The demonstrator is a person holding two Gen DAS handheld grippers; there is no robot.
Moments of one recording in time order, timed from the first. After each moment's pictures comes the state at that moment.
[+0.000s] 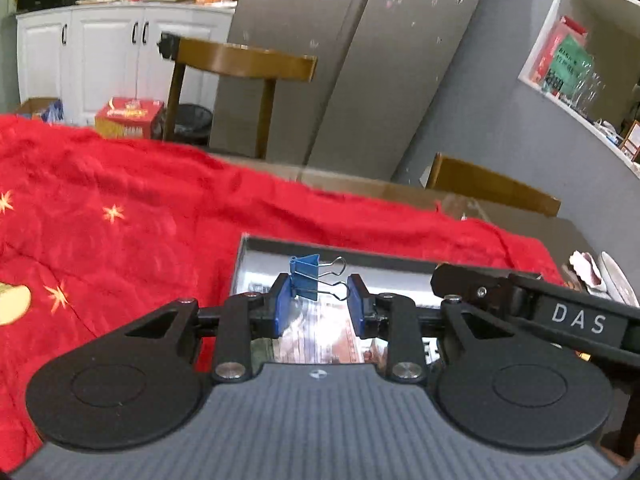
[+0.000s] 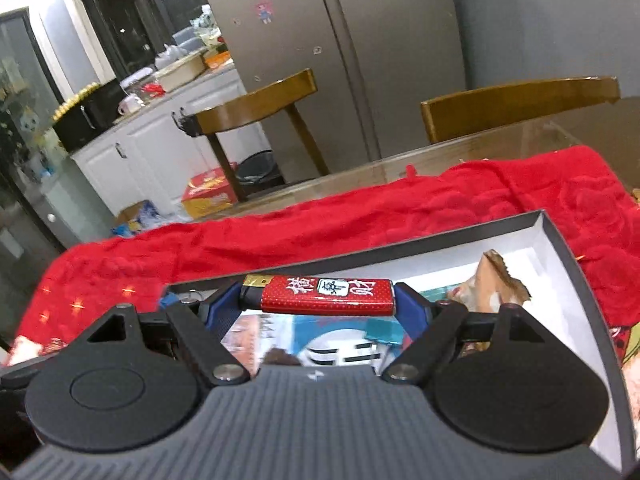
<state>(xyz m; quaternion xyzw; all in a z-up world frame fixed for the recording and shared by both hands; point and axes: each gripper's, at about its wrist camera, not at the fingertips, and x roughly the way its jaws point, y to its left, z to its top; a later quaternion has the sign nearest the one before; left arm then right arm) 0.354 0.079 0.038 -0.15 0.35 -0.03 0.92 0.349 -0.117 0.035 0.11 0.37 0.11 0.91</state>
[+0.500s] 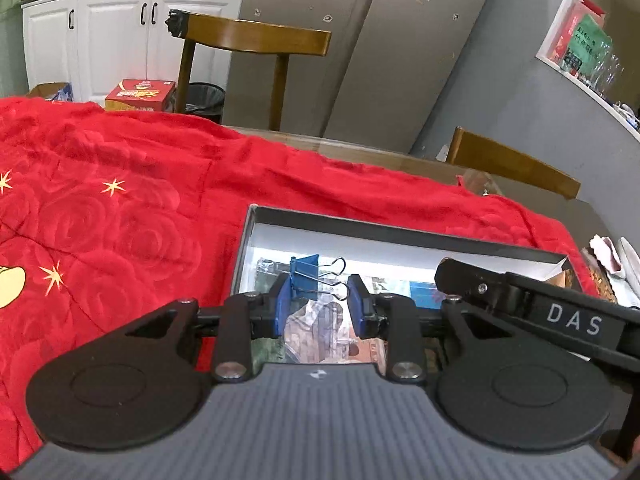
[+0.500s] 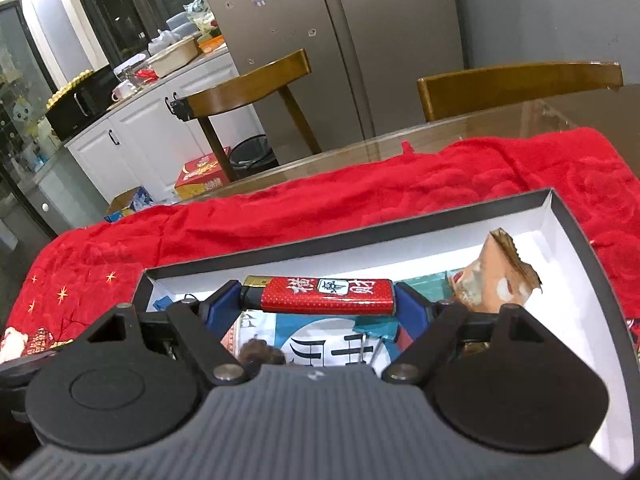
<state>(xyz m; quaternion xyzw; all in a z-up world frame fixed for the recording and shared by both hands) 0.365 0.075 0.020 -0.14 0.38 -0.01 0.91 0.359 -0.119 0.018 0.13 0.40 0.12 0.90</state>
